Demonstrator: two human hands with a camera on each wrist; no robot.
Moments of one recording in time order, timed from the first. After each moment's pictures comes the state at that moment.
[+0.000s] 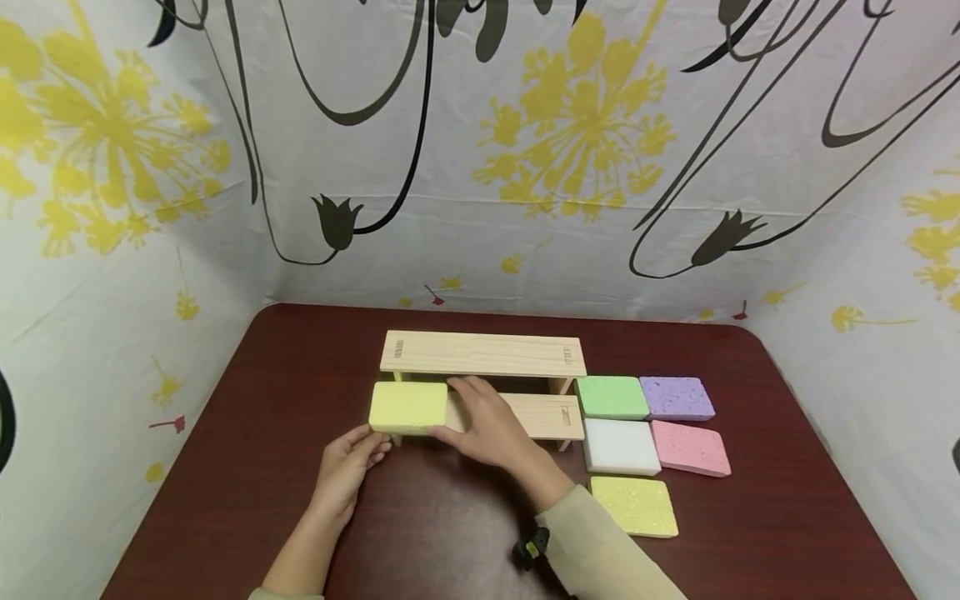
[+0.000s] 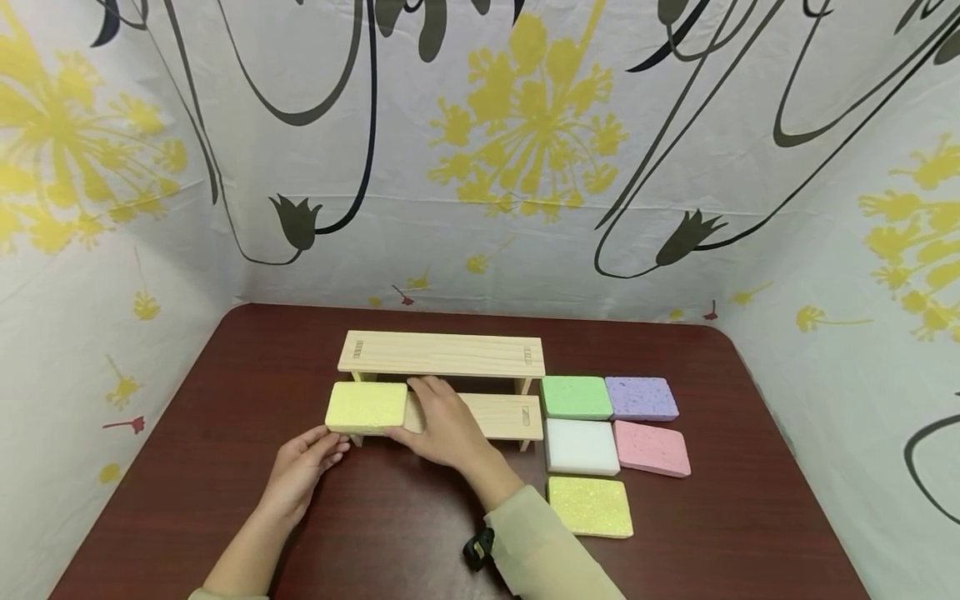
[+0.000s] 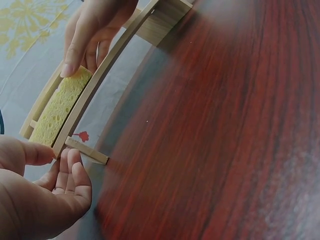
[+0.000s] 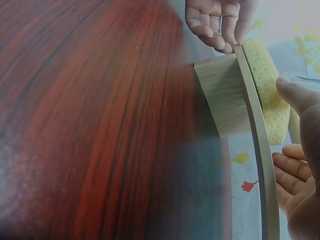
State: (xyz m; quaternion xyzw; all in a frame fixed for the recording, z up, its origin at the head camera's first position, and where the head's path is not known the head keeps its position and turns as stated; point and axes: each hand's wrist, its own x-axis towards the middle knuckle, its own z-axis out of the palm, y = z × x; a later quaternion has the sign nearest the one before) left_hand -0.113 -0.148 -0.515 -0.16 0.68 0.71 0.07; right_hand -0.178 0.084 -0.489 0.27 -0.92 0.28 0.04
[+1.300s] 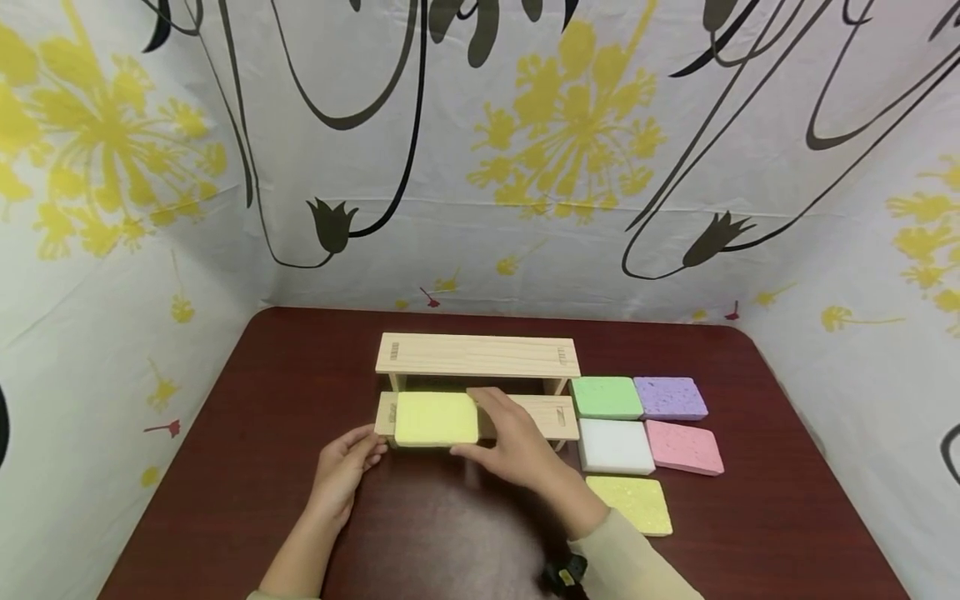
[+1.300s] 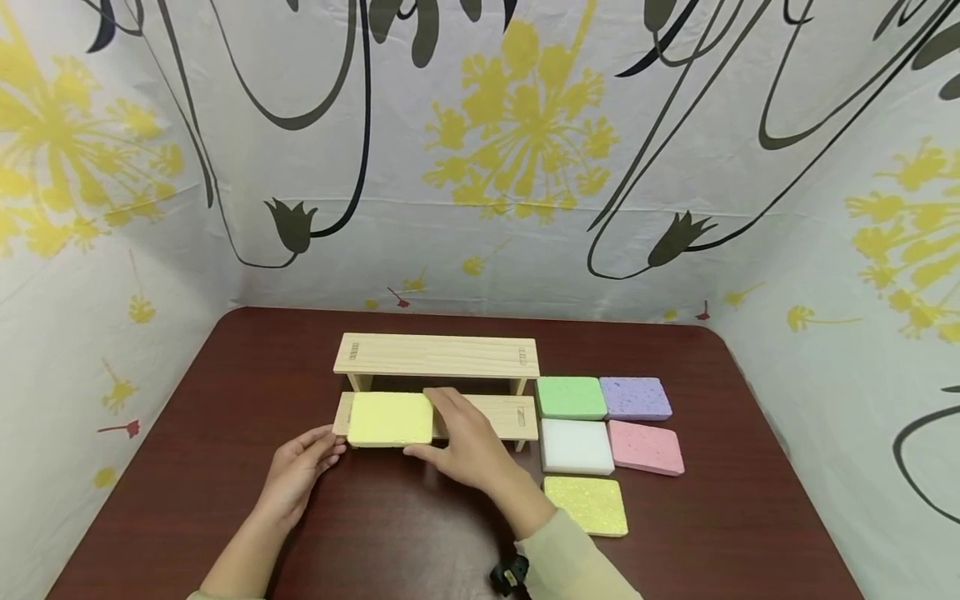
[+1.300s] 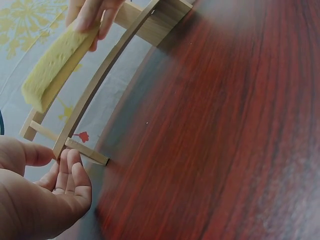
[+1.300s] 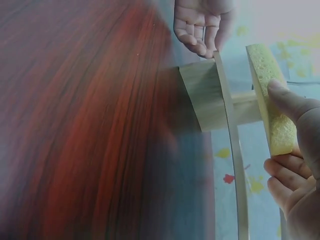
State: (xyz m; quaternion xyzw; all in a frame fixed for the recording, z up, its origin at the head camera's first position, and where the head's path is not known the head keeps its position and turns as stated) left_hand -0.114 -0.145 -0.516 -0.17 0.67 0.72 0.06; right_hand -0.150 0.121 -0.475 0.28 -0.90 0.32 0.05
